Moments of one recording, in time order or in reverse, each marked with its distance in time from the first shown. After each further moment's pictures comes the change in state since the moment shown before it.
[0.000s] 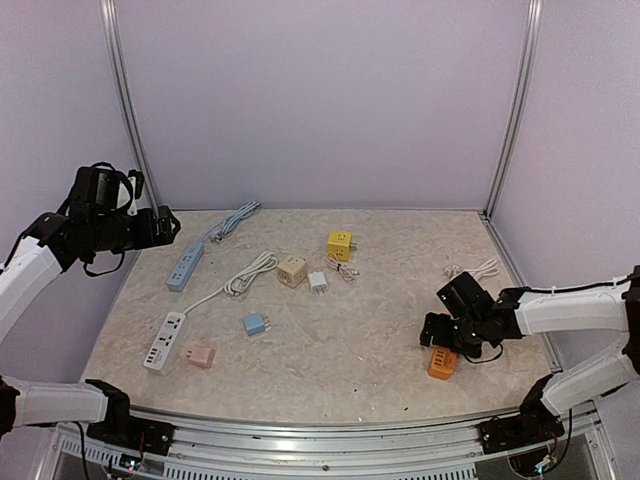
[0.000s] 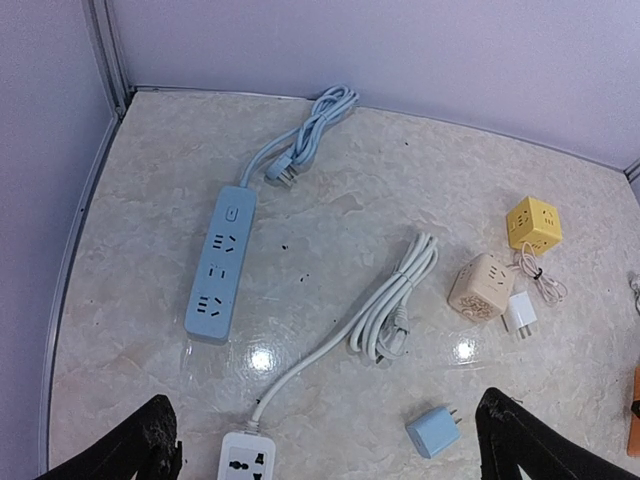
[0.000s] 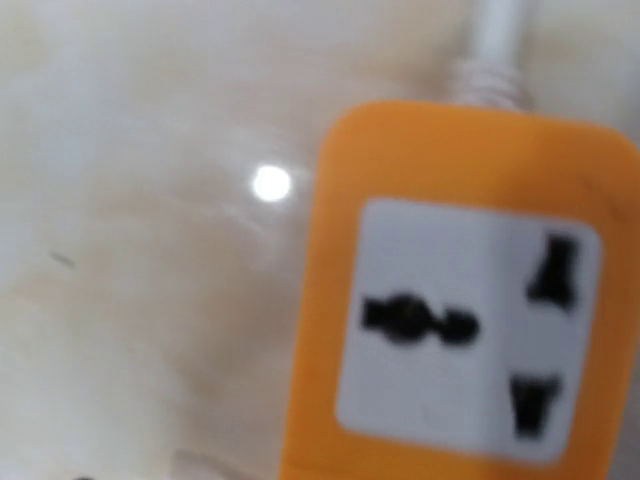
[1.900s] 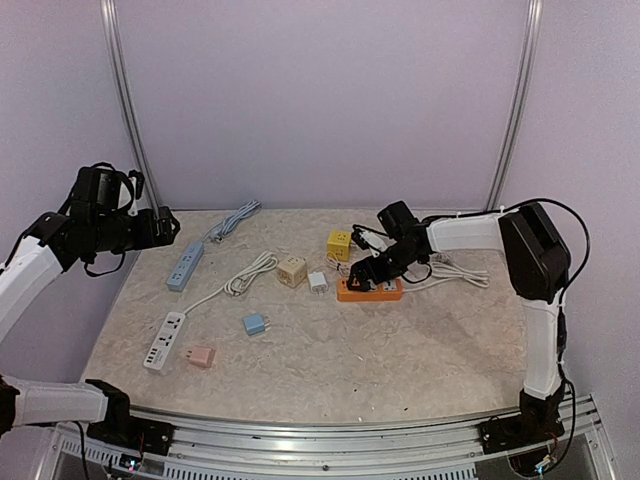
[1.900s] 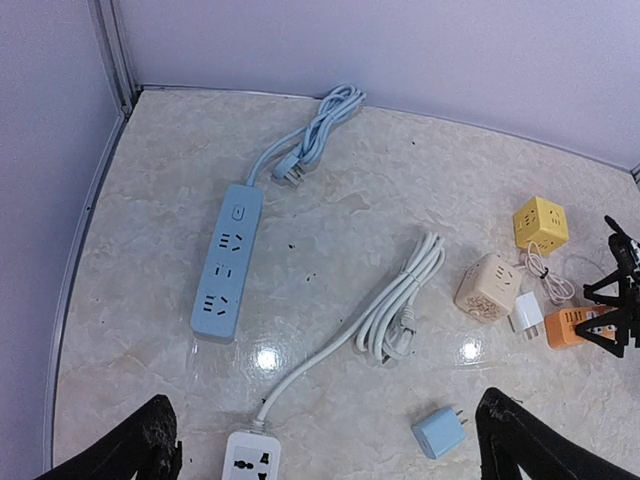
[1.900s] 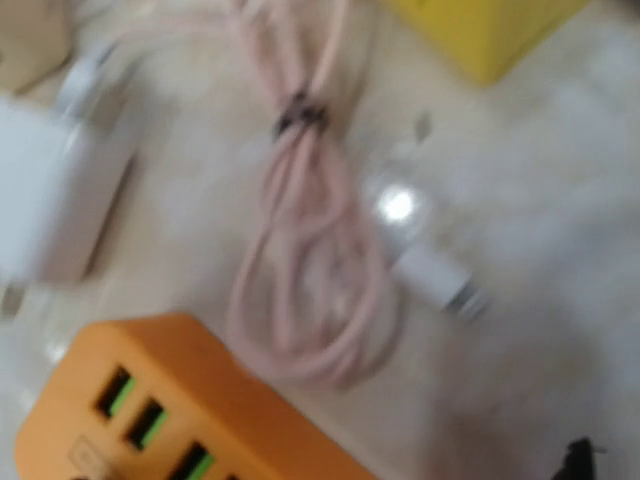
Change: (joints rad) left arm -0.006 0.002 0.000 -0.005 -0.022 0.001; right arm -0.133 0.878 0.998 -0.013 -0.492 -0.906
